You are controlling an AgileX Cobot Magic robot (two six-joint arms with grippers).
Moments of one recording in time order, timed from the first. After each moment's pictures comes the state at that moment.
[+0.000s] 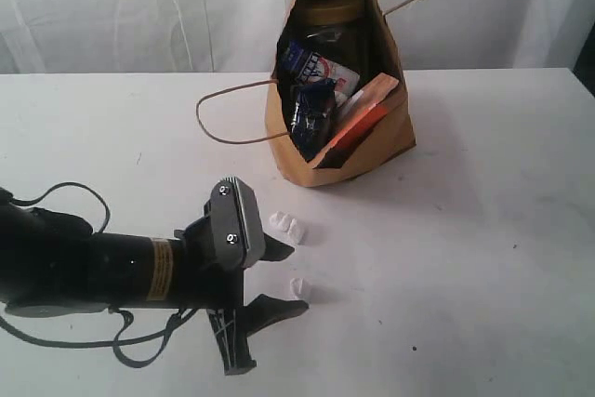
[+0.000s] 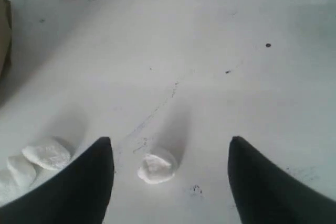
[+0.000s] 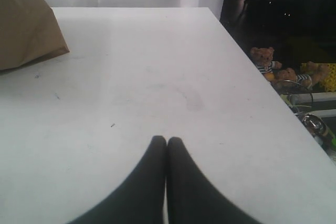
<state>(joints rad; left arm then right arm) -0.65 1.80 -0.64 0.89 -0.69 -0.18 -0.14 0.06 0.00 -0.03 0.30 0.02</state>
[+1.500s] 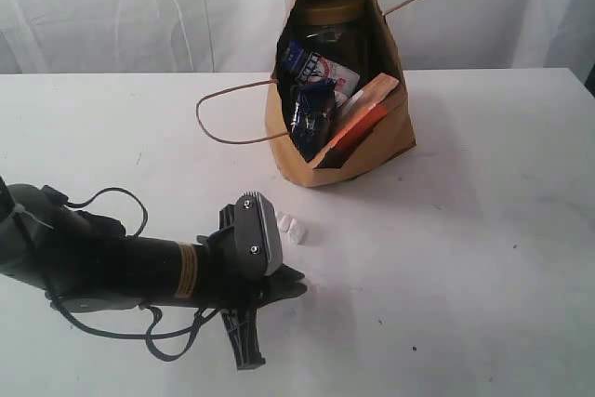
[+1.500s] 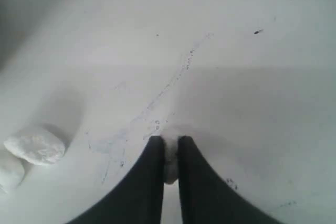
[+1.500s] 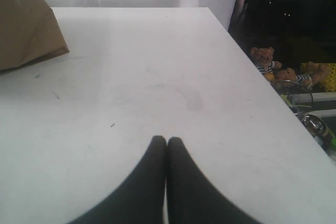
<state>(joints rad) -0.65 1.94 -0.73 0.86 -0.66 -0.08 -0.14 0.06 0.00 -0.03 0.30 0.02</state>
